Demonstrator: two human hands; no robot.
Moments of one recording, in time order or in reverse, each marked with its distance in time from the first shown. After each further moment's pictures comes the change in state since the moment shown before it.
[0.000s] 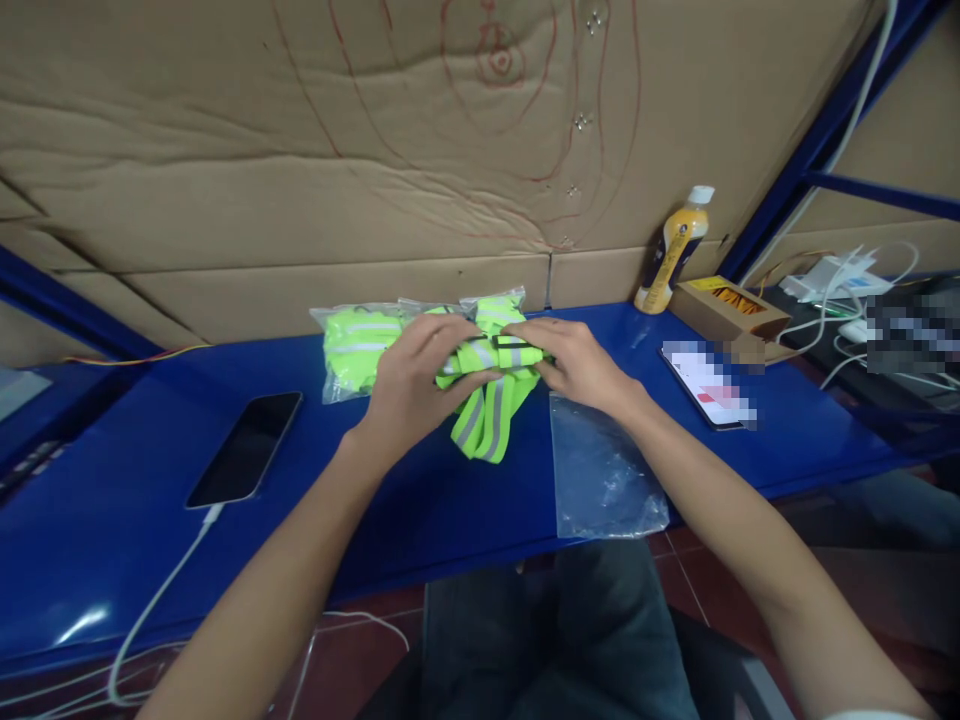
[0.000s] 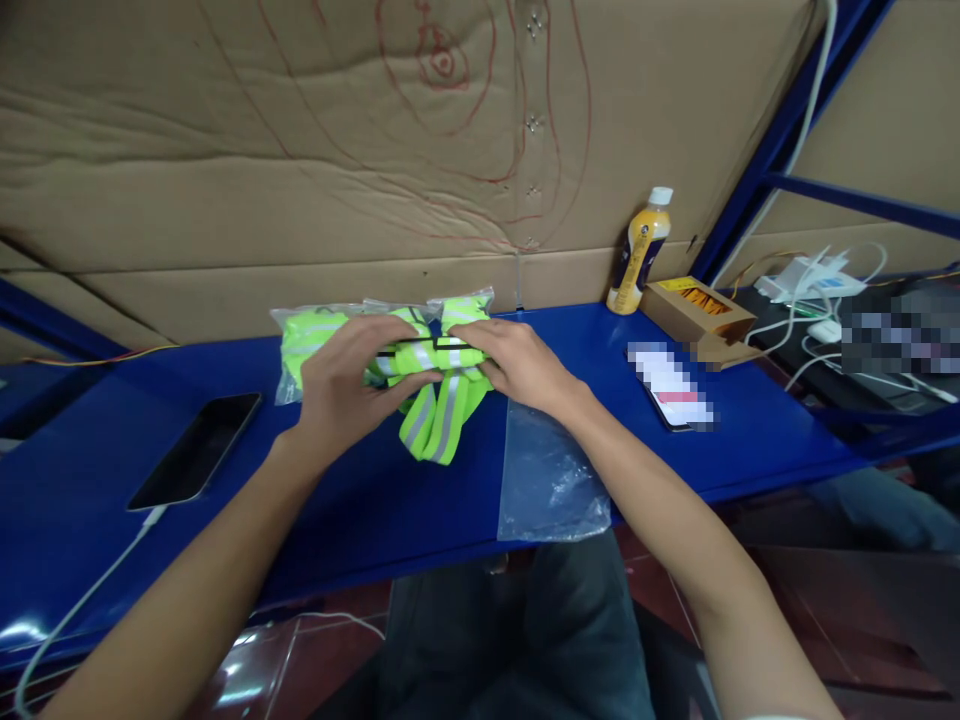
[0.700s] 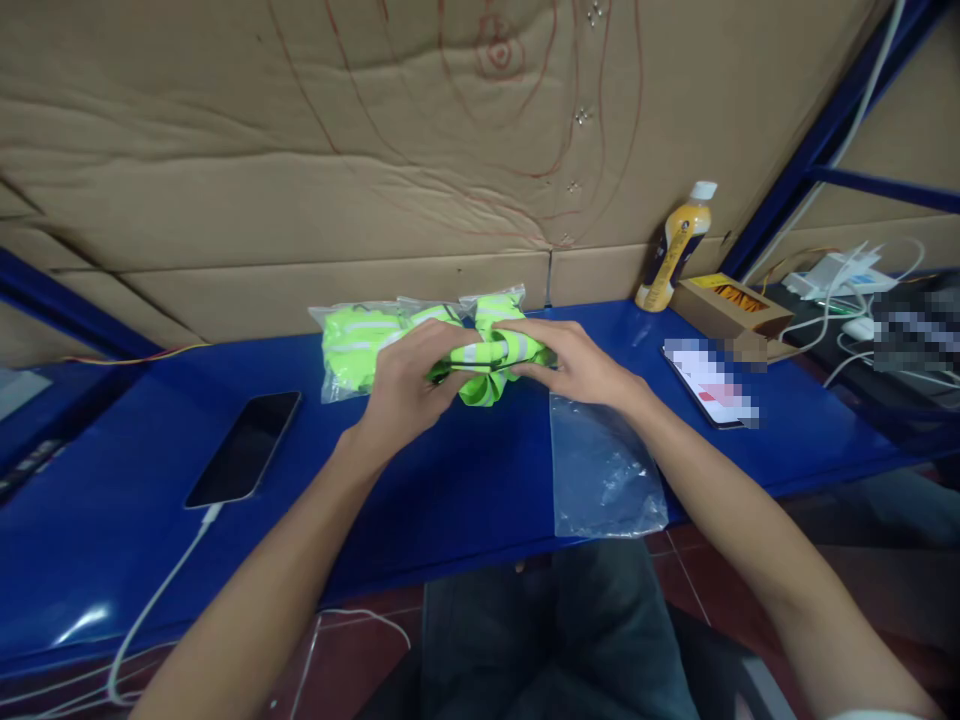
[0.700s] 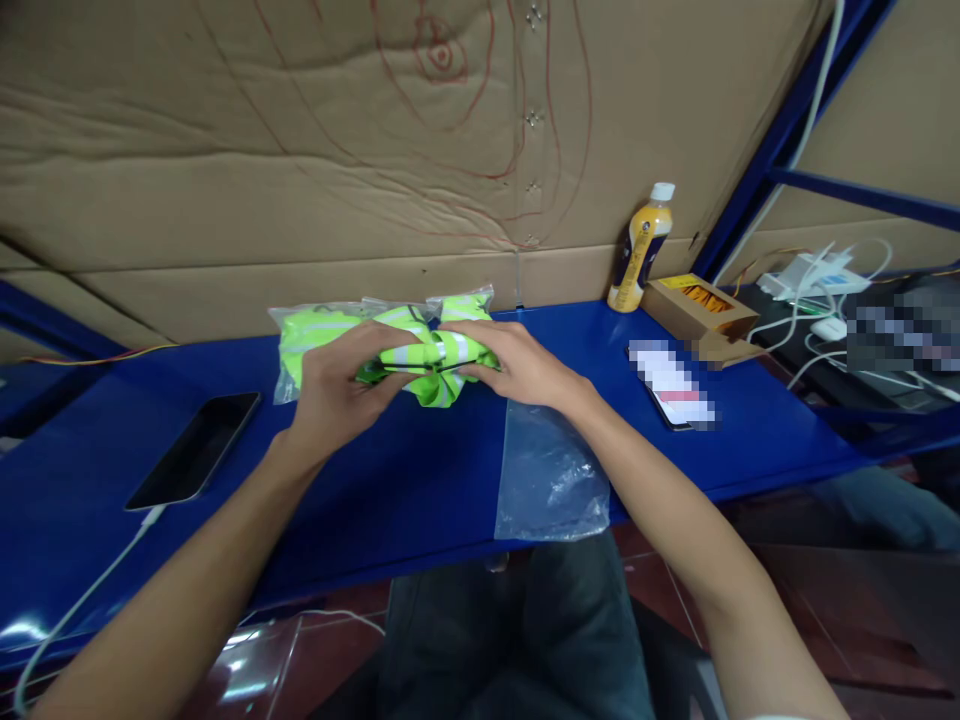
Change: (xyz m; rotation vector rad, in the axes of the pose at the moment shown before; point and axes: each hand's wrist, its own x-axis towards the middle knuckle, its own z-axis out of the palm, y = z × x) left_hand 0.000 -0.001 -0.001 -0.281 0.006 -0.068; right_hand 0.002 0.001 0.003 0.218 -0.001 0.076
